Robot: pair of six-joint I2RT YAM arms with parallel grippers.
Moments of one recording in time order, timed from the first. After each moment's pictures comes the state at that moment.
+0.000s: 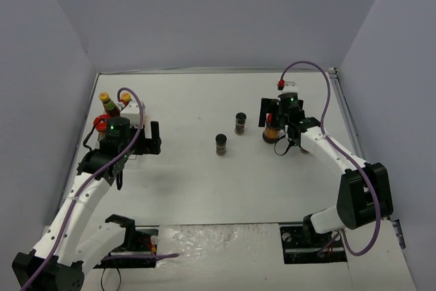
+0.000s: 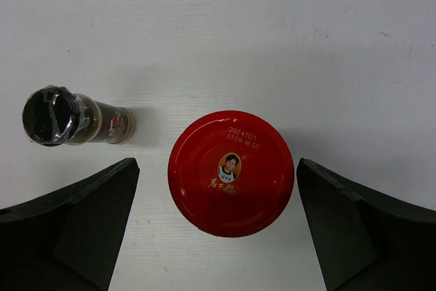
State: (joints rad) left arm -0.25 0.89 0.87 -0.59 -0.02 -0.15; right arm 0.30 1.43 0.95 -0.20 0.18 0.26
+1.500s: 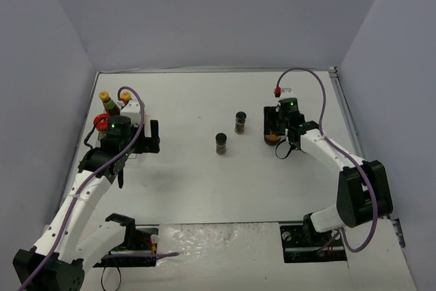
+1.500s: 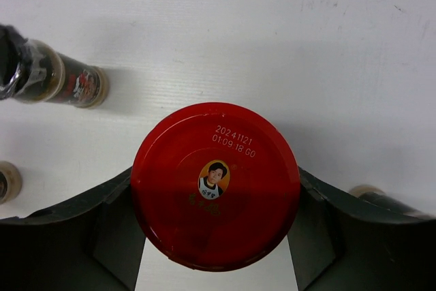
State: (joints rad) left arm -0.25 0.90 0.87 -0.59 -0.06 -0.14; right arm 0.30 1.43 0.88 -0.18 0.13 0.16
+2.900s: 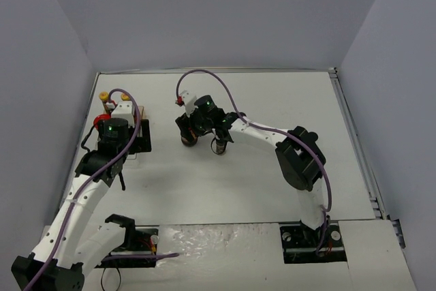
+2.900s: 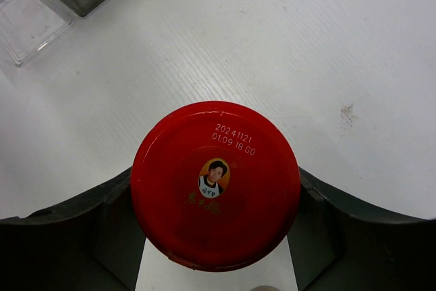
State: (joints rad) left arm -0.24 0.87 0.87 -0.62 -0.28 -0.15; right arm 0.80 2.01 1.48 -0.08 -0.13 -0.03
